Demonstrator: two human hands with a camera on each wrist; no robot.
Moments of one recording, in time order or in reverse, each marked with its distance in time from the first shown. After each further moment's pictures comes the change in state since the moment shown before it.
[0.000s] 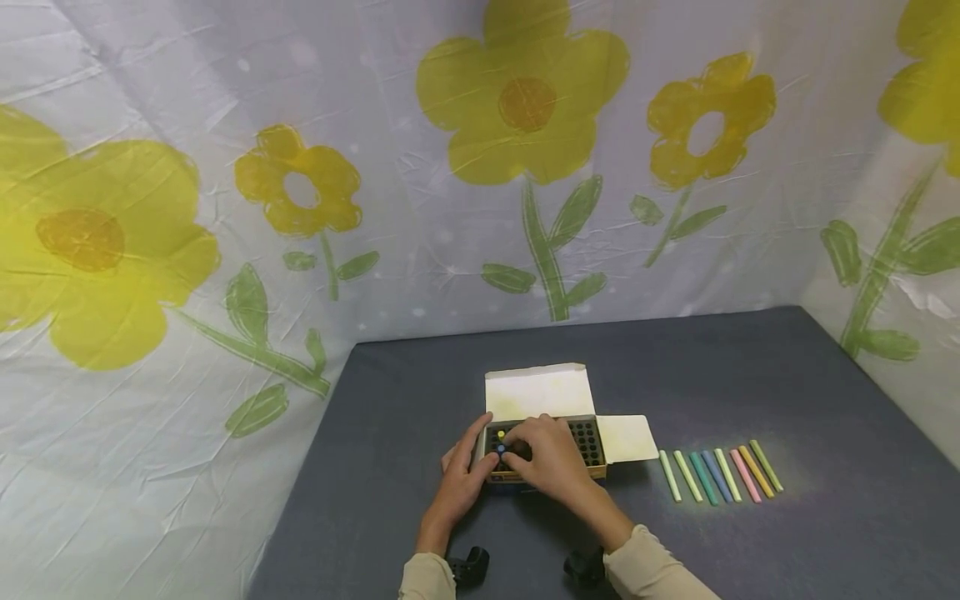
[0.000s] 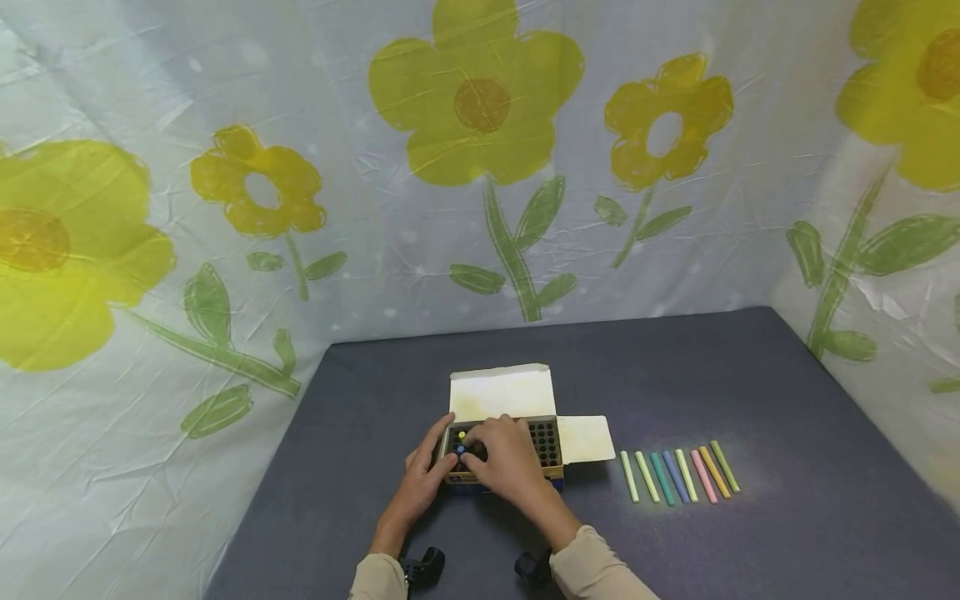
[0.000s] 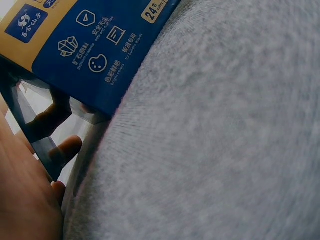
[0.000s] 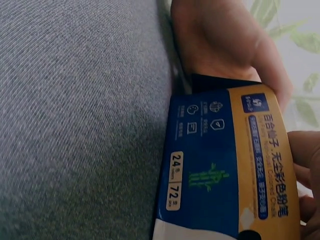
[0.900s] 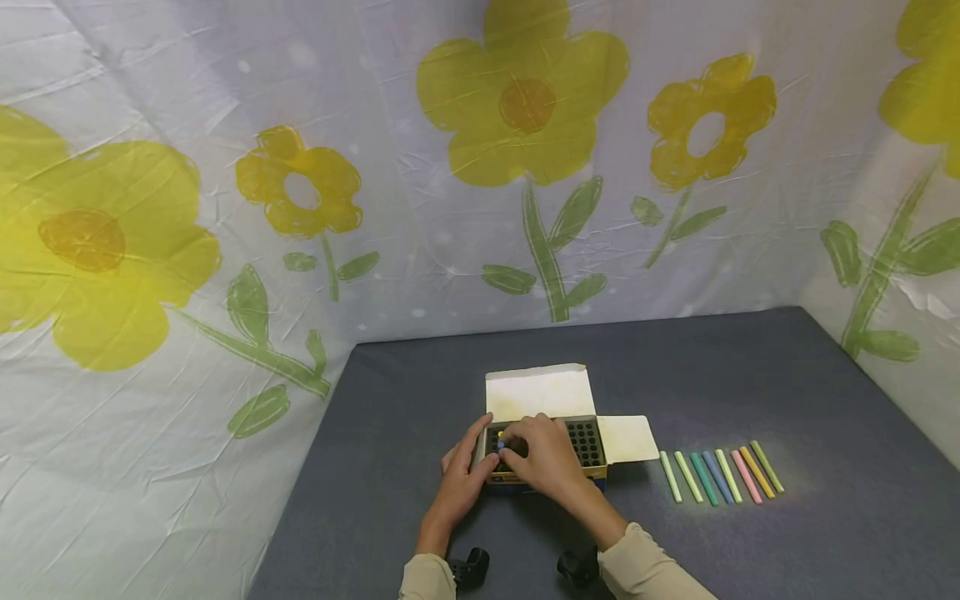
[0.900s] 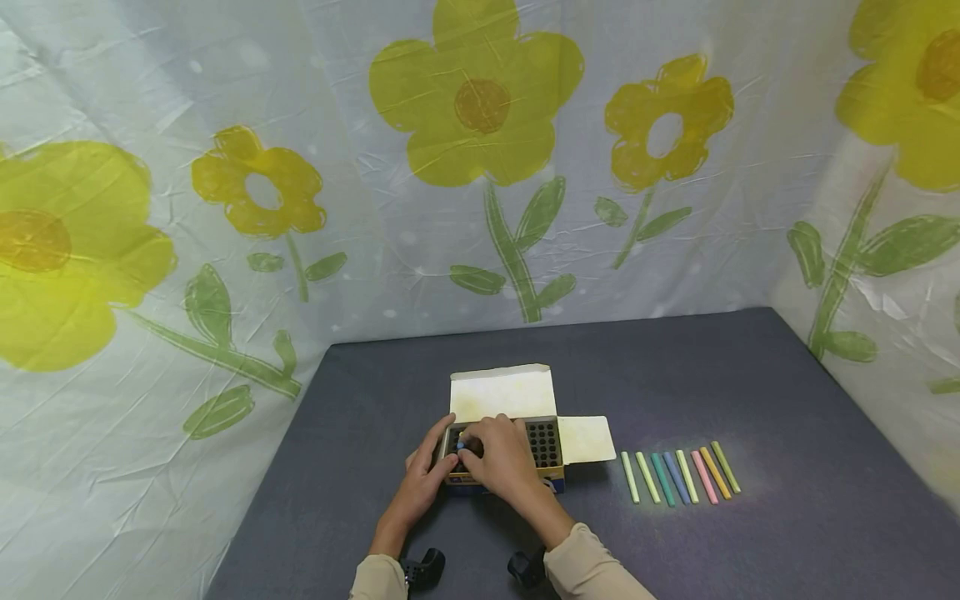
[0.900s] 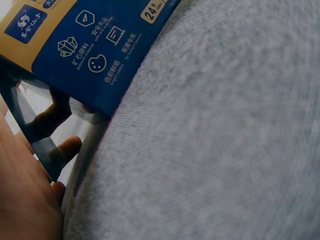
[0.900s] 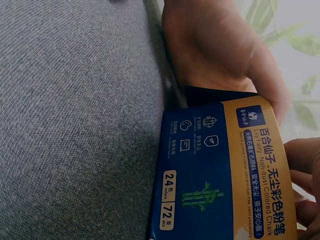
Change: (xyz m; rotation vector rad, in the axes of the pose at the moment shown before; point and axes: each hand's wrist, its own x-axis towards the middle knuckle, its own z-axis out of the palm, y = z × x) left_hand -0.001 0.002 -0.001 -0.007 -0.001 -0.046; right_hand 0.004 -0.004 0.005 0.049 0.019 0.046
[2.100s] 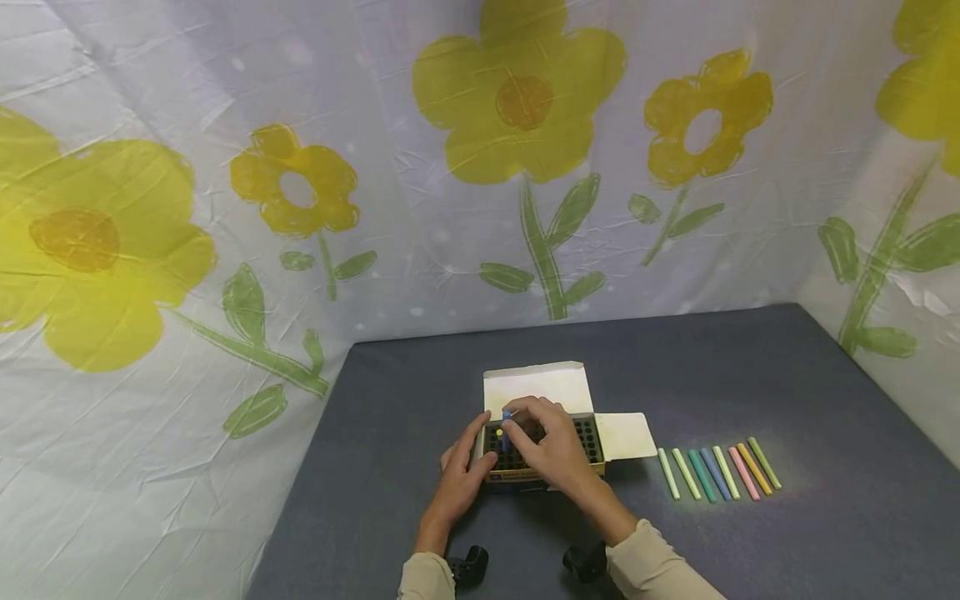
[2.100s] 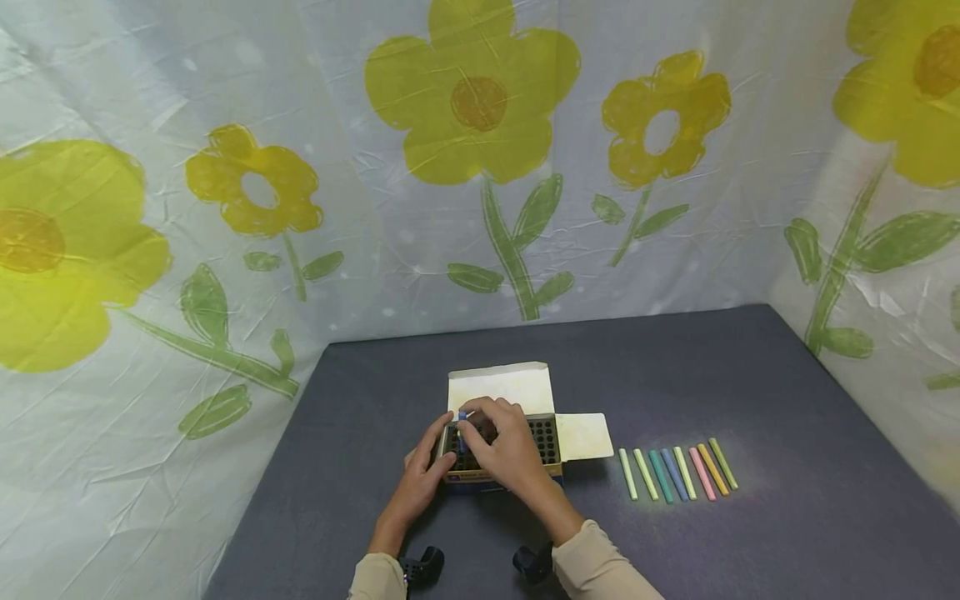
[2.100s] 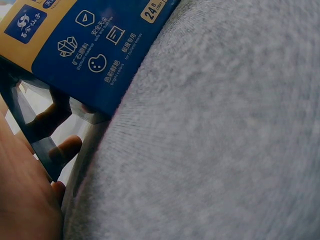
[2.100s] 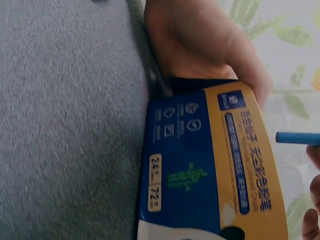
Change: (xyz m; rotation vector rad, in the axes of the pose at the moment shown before) left_hand 0.002 0.000 0.001 0.021 0.014 -0.003; right_hand 0.006 0.005 -0.016 0.360 0.200 -0.112
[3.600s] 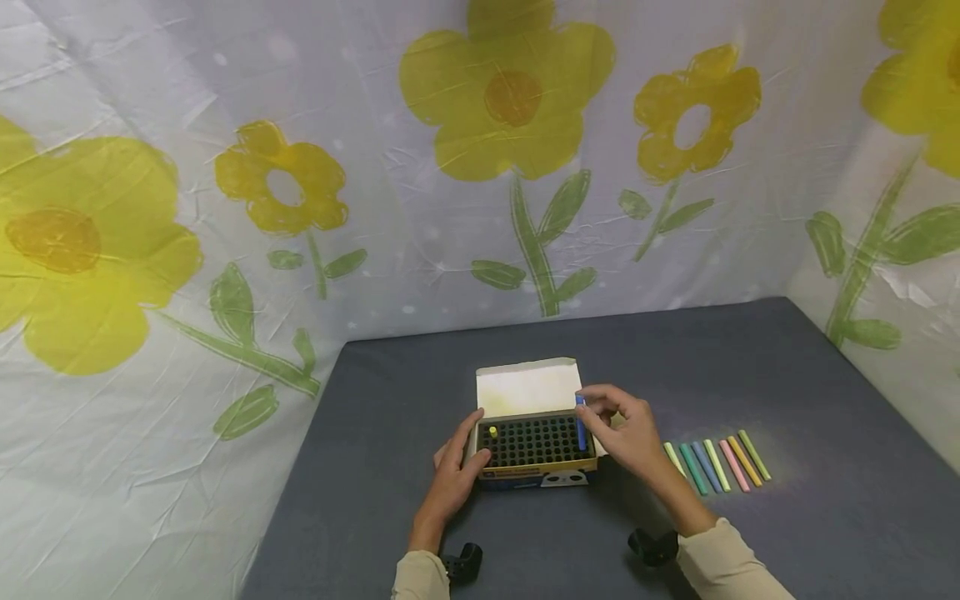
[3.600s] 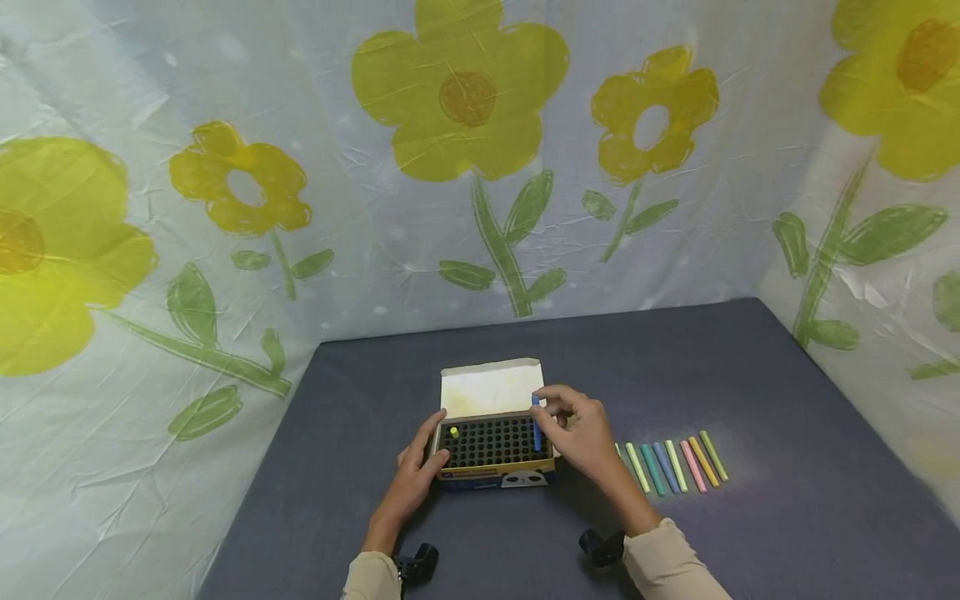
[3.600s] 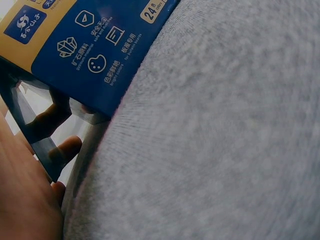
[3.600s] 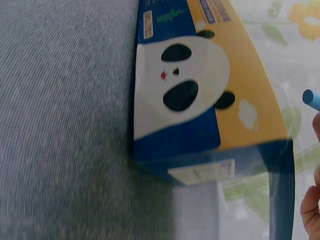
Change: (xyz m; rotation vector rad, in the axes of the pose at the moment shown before) left_hand -0.001 -0.002 0.001 0.013 -0.005 0.019; right_hand -0.012 0.006 -0.097 0.028 0.097 -0.019
